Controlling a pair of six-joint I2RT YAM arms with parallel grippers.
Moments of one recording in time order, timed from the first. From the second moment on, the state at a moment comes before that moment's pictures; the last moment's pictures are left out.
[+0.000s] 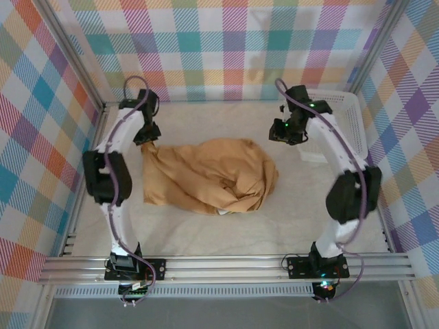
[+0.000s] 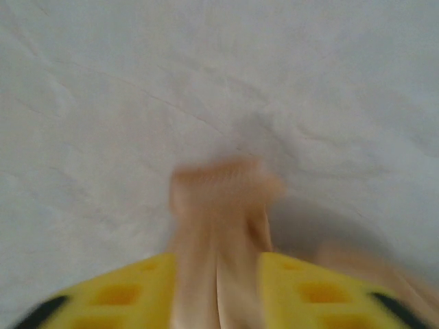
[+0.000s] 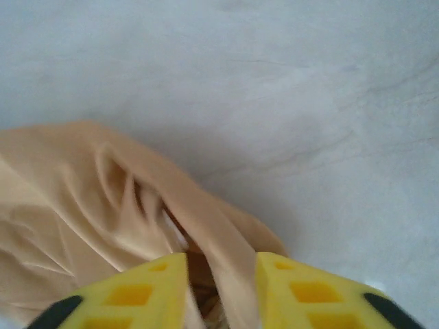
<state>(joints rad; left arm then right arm) -0.09 2.07 1.85 -1.14 -0.28 -0.50 0.24 1.82 1.71 -1.07 -0.16 0.36</state>
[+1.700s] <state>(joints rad) -0.61 1.64 1.11 -0.50 0.06 -0.88 0.35 1.68 1.15 -0.81 -0.32 0.55</state>
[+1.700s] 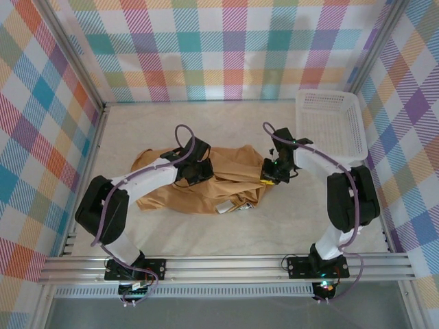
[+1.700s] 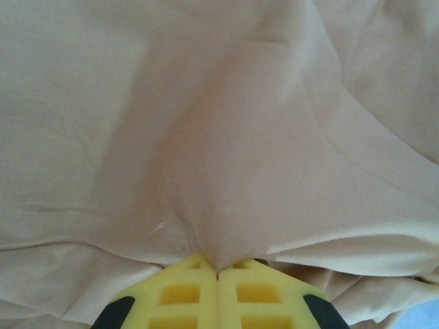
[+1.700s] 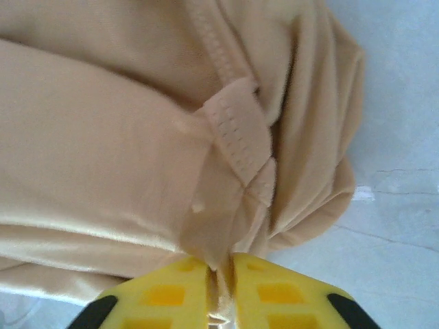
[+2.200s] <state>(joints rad) -0.62 1.63 1.12 -0.50 0.05 -0.89 0.61 1.79 1.31 -0.74 -0.30 0.60</state>
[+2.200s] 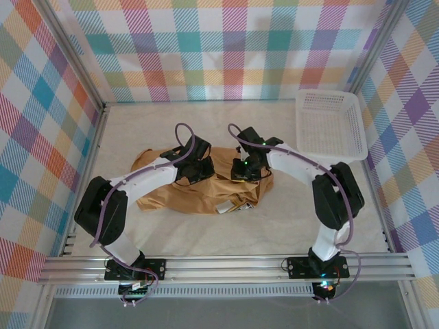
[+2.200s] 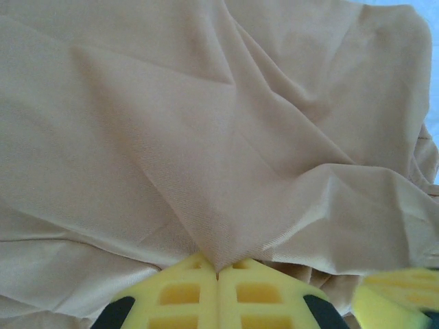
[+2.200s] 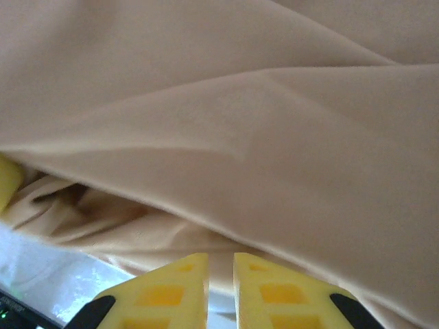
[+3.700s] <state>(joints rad) -0.62 1.71 1.22 -0.50 0.04 -0.88 0.57 1.64 1.34 -0.75 -0.32 0.61</state>
